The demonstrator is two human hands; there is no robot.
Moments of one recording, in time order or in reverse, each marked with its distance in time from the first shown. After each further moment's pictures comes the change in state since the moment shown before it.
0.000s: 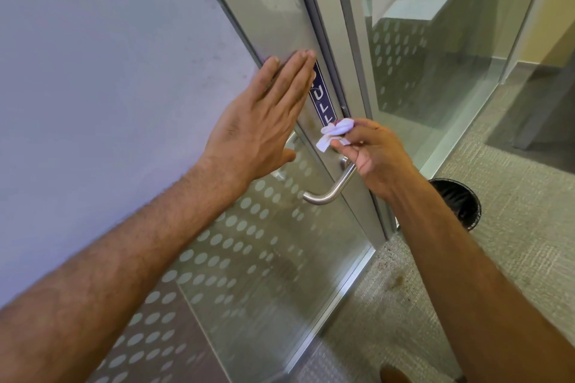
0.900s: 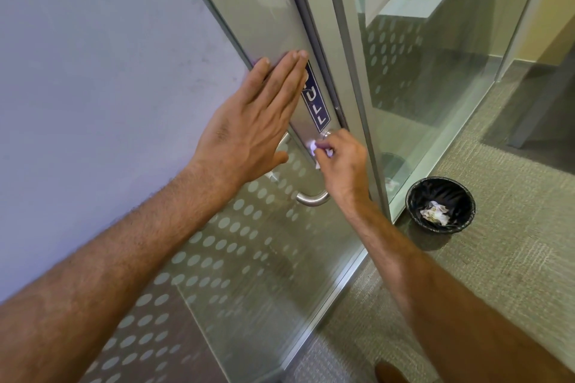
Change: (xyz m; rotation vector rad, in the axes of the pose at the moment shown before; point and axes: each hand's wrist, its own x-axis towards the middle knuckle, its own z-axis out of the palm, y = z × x) left_hand 0.001 -0.003 -0.009 0.002 -0.030 0.004; right_hand 0.001 0.046 0.020 -1.143 0.337 -0.547
